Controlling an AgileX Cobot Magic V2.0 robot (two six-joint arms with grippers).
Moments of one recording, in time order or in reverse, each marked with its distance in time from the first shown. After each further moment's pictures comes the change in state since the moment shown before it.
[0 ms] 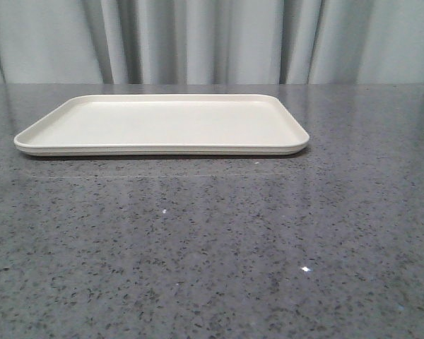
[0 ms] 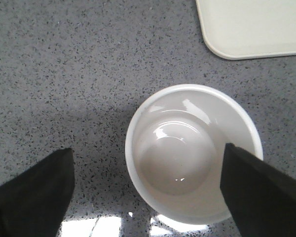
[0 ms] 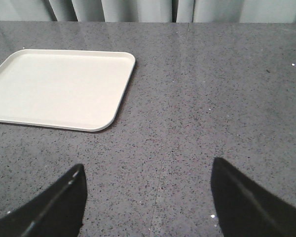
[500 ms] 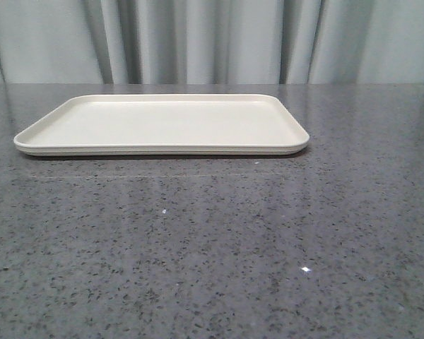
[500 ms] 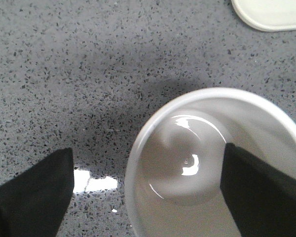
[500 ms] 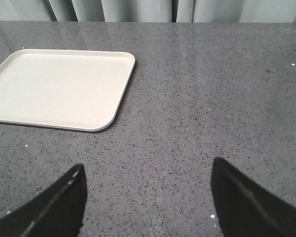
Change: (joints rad) left arm 0.000 0.206 0.000 0.002 -0.013 0.000; right arm 0.000 0.000 0.000 0.000 0.000 -0.002
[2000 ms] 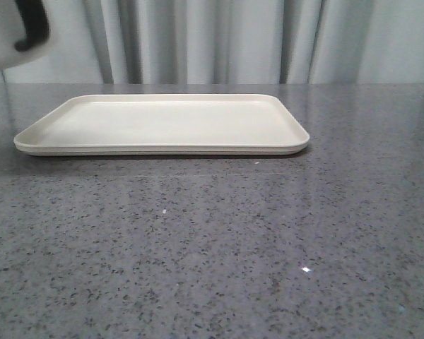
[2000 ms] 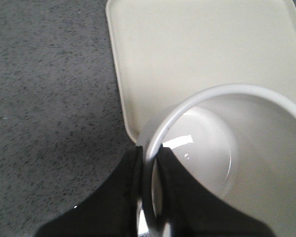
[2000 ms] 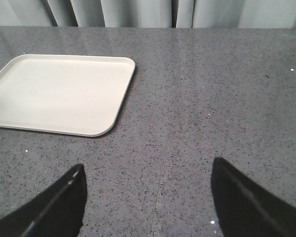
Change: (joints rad) left arm -0.106 0.214 -0.397 -0.180 -0.004 0.000; right arm 0.000 0.000 0.000 0.000 -0.017 0.001
